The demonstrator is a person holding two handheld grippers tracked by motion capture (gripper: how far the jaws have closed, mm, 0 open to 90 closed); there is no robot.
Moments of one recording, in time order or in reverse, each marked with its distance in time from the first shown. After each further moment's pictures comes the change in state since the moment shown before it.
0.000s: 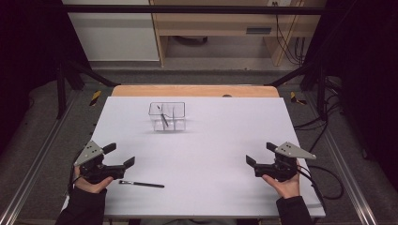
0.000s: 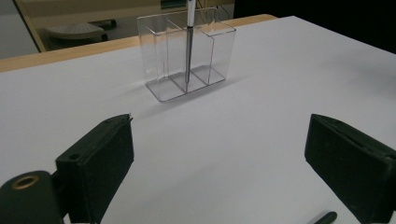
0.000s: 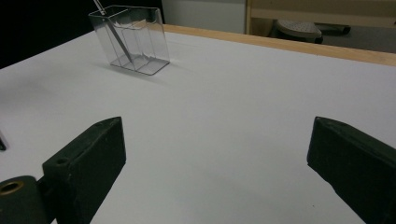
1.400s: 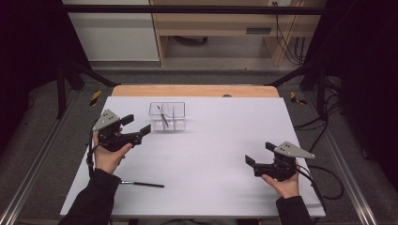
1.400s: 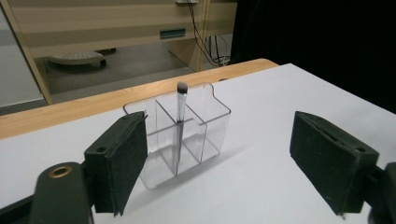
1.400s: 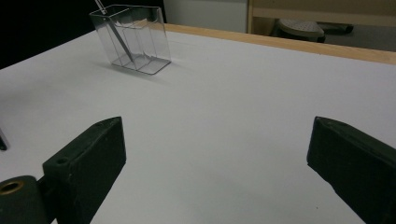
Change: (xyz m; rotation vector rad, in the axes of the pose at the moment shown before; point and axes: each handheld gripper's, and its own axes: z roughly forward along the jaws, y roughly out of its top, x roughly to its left) left arm -0.007 0.075 0.047 -0.097 -0.004 -0.043; right arm -0.001 0.000 0.003 0.002 0.008 -0.004
